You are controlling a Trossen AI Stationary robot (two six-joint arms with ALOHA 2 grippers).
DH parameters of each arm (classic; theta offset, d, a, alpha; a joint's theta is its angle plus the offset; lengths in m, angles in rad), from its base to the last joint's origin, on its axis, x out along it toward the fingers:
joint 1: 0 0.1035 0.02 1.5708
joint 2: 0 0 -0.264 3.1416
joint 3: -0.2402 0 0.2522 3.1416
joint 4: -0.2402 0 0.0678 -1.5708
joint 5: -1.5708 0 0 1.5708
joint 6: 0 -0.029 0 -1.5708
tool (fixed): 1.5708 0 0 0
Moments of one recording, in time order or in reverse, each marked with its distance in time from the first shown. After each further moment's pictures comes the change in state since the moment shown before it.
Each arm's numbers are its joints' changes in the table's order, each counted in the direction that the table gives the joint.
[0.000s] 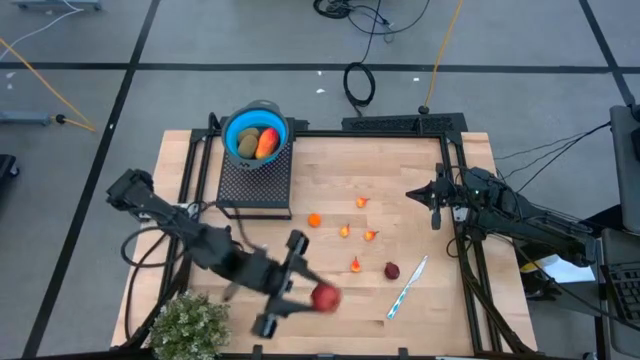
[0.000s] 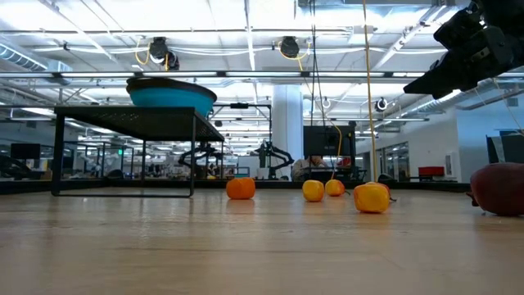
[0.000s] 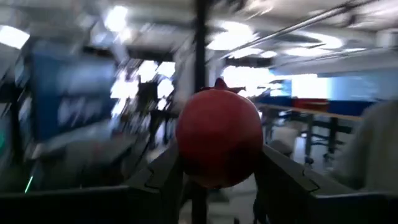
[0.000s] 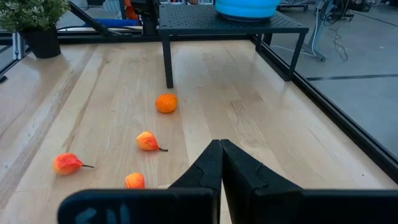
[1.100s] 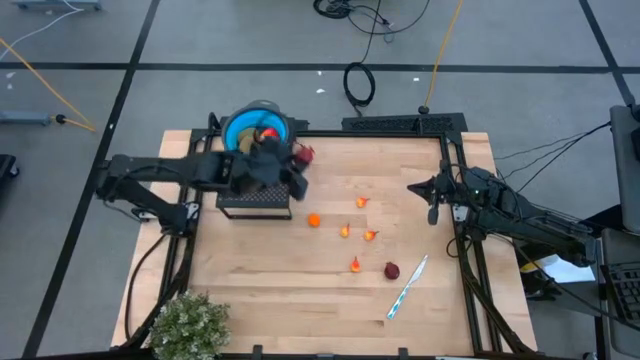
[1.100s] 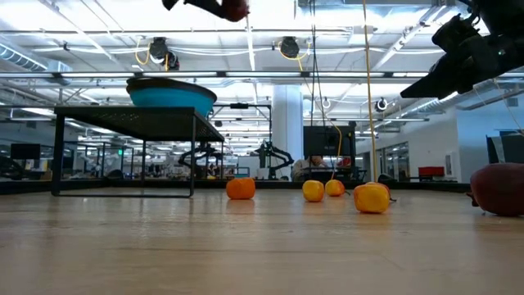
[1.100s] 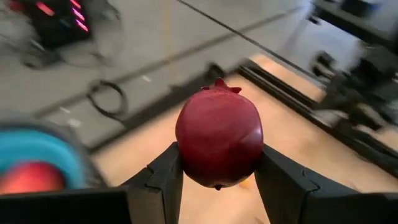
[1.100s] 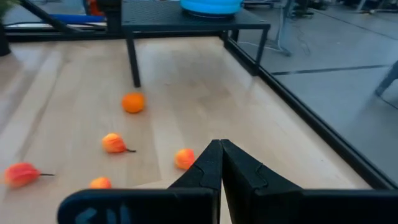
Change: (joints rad) left arm 0.525 0.192 -0.002 -1.080 0.415 0.618; right arm 0.000 -0.001 0.000 0.000 -0.137 -0.004
